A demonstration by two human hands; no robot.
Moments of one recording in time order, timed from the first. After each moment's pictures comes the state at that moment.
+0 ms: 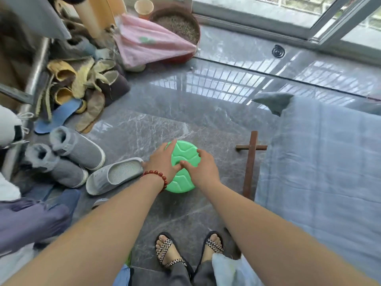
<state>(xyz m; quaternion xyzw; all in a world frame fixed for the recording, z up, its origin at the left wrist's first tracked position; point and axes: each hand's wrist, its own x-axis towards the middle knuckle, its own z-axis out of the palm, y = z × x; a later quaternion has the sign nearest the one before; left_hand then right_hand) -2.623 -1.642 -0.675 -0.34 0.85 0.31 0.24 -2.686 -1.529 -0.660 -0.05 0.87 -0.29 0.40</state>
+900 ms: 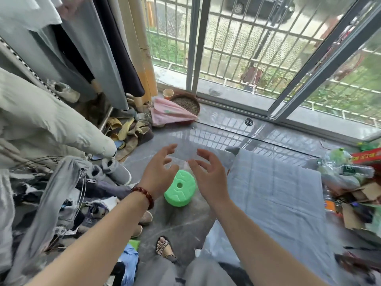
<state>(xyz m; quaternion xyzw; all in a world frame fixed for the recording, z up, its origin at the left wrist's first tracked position) -2.505 -1.558 -0.215 -0.37 0.74 0.56 -0.08 -2.579 -1.444 -0.207 -0.11 0.77 -0.57 0.26</state>
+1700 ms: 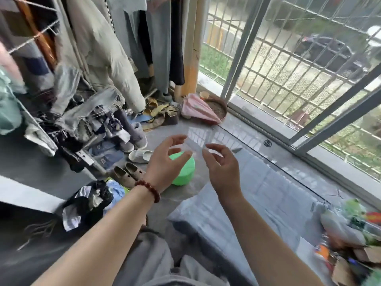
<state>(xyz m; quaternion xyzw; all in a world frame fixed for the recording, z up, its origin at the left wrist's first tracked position) -2.428 -1.278 -0.152 -0.45 0.65 0.55 -0.28 -2.545 -1.206 -0.159 -0.26 0.71 -0.59 0.30</state>
